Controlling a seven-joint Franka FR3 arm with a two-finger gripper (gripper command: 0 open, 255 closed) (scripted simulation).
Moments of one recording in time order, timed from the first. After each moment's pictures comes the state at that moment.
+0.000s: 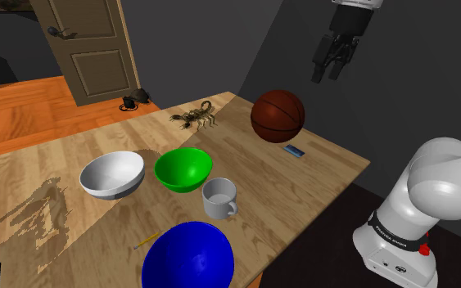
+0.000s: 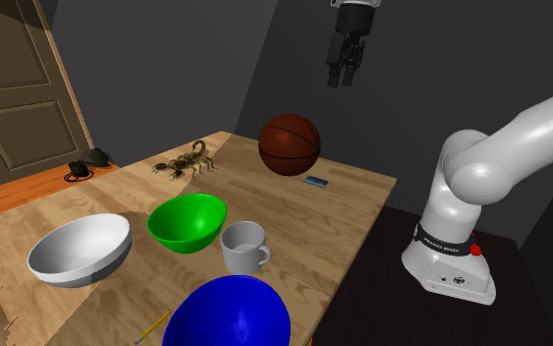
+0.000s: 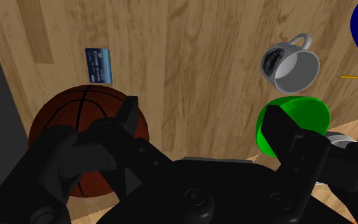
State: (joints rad) arm 0.01 -0.81 0.01 -2.27 0.10 1.55 0.14
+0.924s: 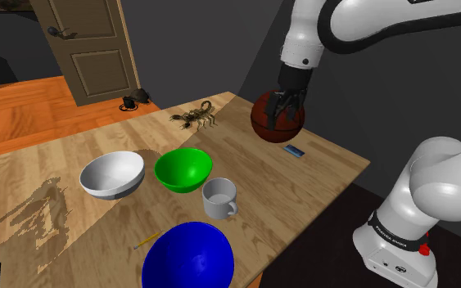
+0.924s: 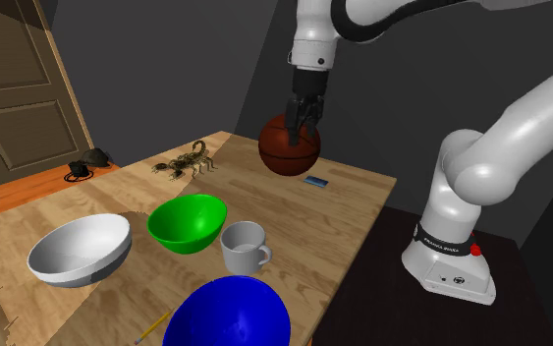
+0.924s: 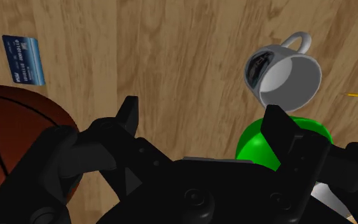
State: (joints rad) arm 0.07 -0.62 0.18 -2.44 0.18 1.89 0.24
